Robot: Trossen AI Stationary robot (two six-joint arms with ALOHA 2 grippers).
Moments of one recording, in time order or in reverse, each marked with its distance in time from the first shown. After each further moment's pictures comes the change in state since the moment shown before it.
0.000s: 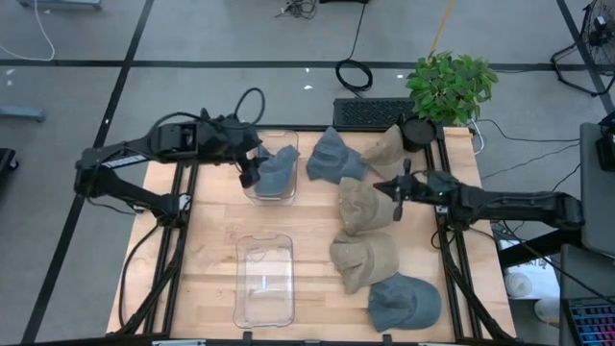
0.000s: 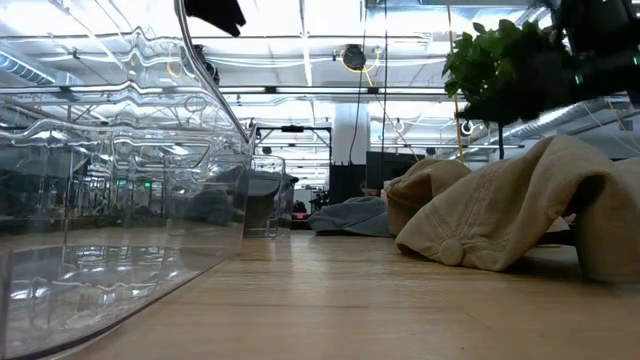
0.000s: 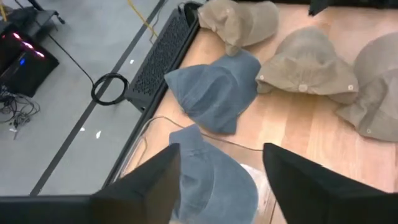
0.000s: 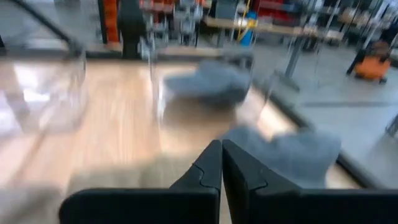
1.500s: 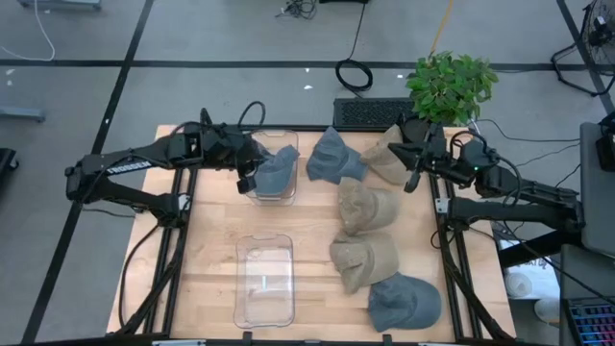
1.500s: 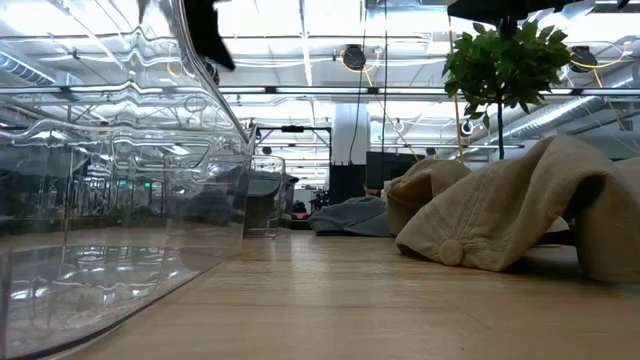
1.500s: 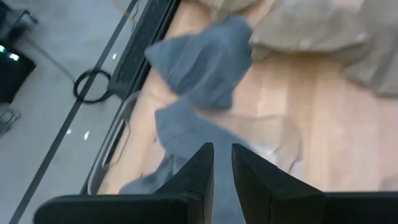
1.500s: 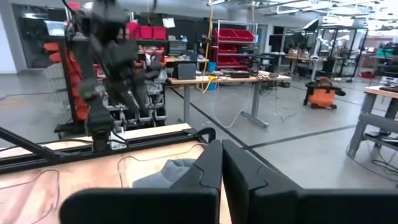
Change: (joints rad) left arm 0.100 -0.105 -0.320 0.192 0.134 0.140; right arm -0.040 0.043 0.535 -0.248 0.101 0.076
